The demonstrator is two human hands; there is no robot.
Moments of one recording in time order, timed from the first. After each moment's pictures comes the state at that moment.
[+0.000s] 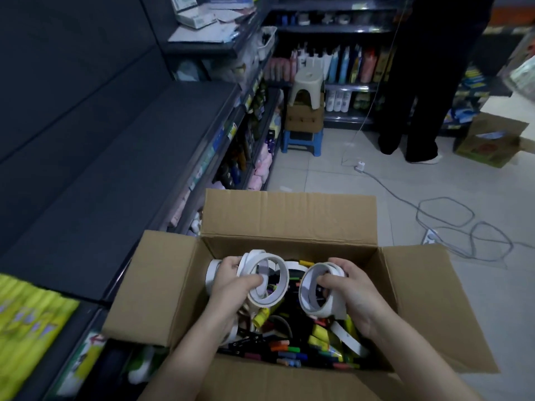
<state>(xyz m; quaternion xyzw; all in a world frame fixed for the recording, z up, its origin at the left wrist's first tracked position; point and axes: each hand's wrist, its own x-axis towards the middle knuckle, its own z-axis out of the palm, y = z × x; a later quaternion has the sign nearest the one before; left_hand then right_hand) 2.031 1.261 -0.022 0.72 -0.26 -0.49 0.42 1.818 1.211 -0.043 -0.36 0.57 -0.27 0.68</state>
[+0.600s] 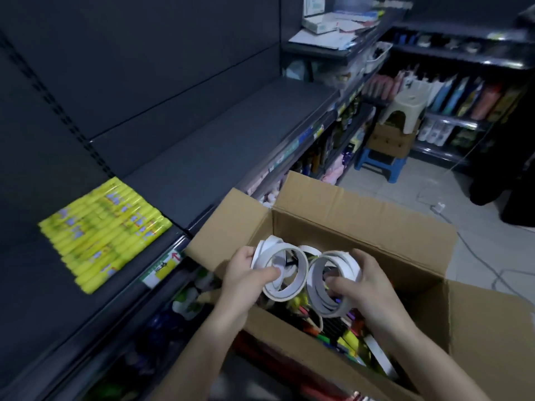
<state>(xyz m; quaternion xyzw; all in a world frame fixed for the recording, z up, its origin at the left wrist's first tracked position) 2.042 1.356 0.015 0.72 -0.18 -0.39 0.54 1.869 1.258 0.017 -0.59 0.49 -0.18 0.62</state>
